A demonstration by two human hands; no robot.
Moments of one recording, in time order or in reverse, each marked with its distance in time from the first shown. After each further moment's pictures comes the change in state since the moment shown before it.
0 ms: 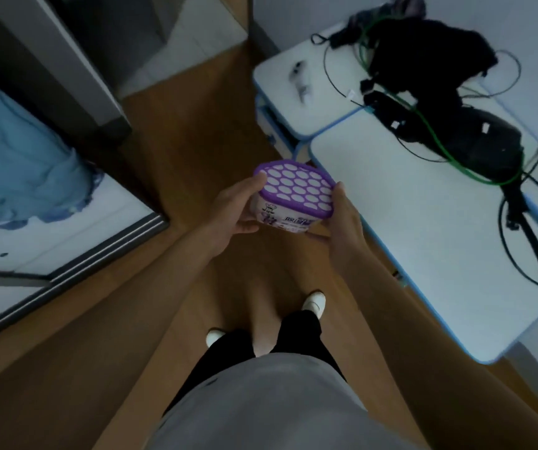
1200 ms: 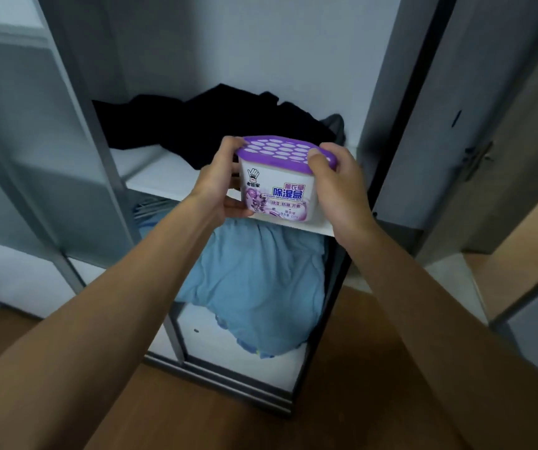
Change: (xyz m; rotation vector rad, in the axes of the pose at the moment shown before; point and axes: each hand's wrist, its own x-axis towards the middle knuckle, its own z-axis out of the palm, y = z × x) left_hand -0.219 0.240 -0.499 -0.421 1.062 0.463; right_hand -0.154 -0.187 0.648 -0.357 -0.979 -0.827
